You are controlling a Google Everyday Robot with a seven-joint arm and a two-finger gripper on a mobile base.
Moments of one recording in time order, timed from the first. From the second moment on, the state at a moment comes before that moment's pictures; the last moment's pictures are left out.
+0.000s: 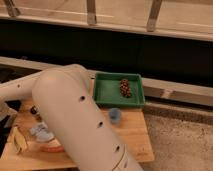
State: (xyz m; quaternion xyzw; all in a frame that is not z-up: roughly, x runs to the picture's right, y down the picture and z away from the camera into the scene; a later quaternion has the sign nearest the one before) arm -0.500 0.164 0.724 -0.37 -0.05 0.20 0.90
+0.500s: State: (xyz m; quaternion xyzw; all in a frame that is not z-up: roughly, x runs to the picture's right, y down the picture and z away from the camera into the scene) arm -0.520 0.178 0.731 -0.39 -0.08 0.18 0.90
